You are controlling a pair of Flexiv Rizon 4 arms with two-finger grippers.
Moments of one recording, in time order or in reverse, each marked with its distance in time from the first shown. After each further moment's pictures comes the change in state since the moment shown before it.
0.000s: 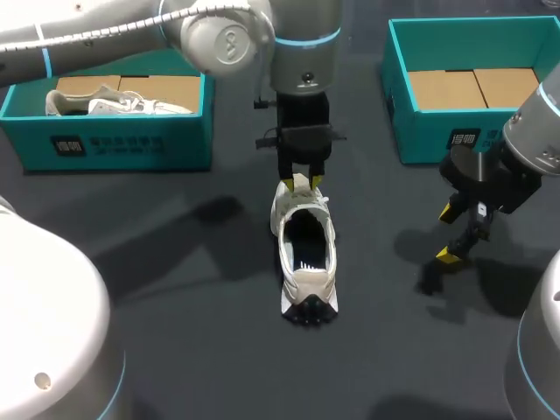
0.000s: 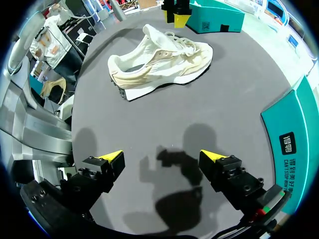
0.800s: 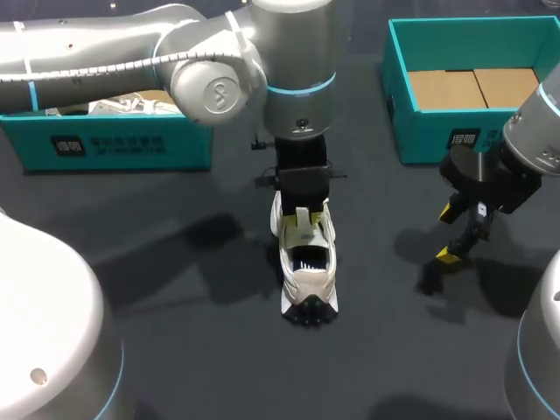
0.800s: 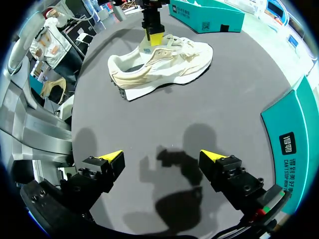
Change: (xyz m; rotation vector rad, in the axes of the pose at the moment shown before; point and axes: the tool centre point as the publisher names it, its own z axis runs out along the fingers) left arm 0.006 -0.043 0.035 -0.018 -0.037 0.031; right arm 0.000 0.000 0.000 0.000 0.000 0.000
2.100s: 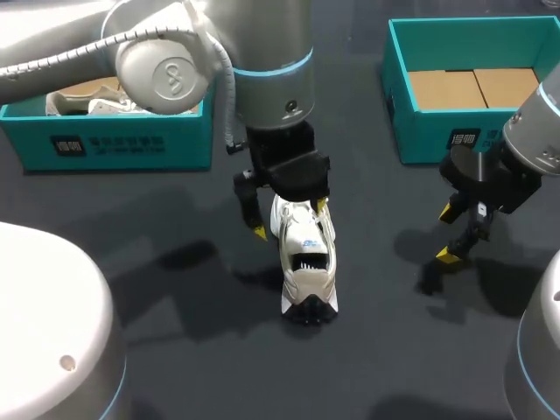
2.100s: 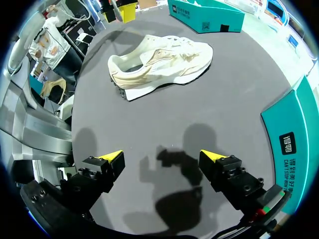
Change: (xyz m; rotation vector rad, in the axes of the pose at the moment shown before) left arm 0.030 -0.061 -0.066 0.023 -0.038 -0.412; right arm 0.000 0.000 0.000 0.000 0.000 0.000
